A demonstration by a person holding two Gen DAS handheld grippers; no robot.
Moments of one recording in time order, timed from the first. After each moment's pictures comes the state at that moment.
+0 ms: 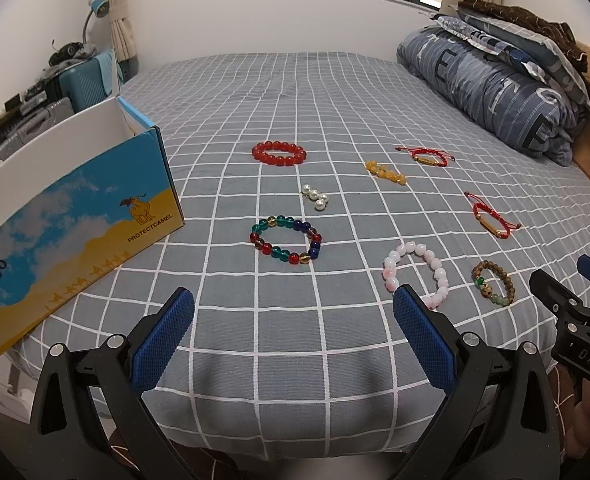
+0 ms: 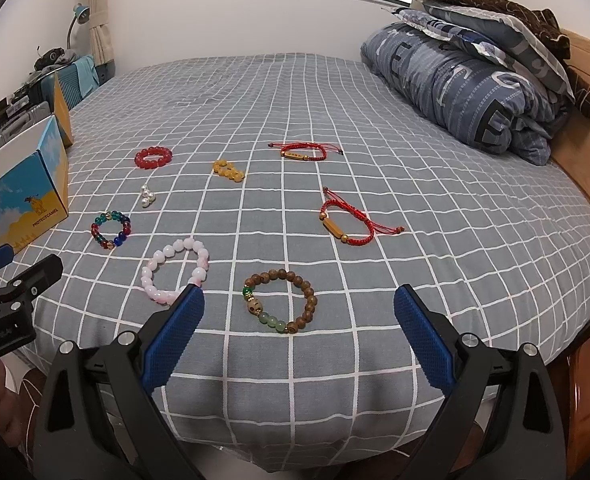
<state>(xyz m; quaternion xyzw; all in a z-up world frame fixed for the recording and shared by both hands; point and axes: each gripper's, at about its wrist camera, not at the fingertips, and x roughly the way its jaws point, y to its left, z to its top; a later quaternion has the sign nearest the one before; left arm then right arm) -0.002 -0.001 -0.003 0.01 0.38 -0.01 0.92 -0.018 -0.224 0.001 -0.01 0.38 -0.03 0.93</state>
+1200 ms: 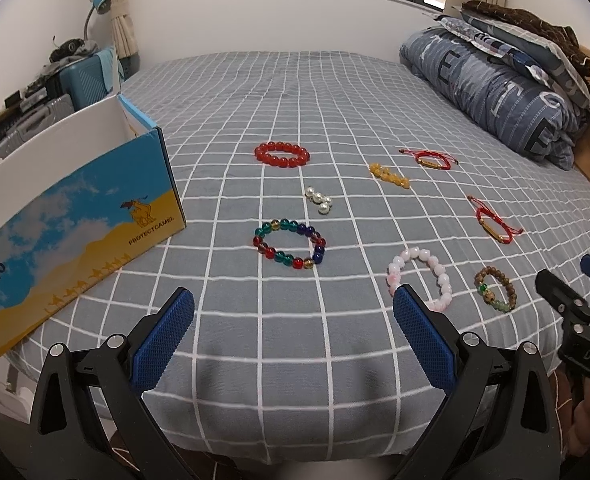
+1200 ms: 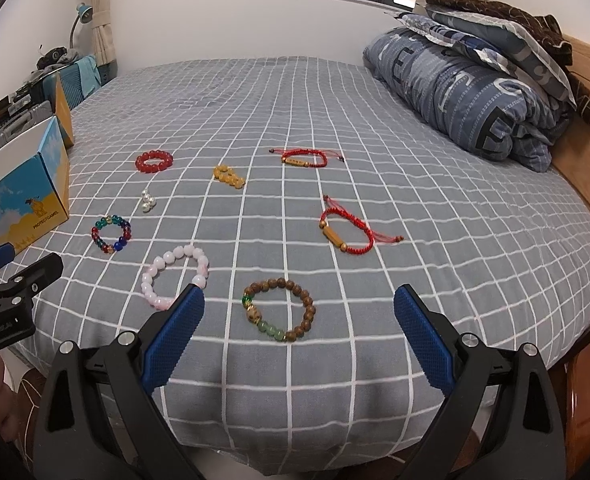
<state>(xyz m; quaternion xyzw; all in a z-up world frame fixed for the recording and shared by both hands) 0.008 0.003 -0.001 0.00 0.38 -0.01 0.92 -0.011 -0.226 0.010 -0.02 0.37 -0.02 0.93</state>
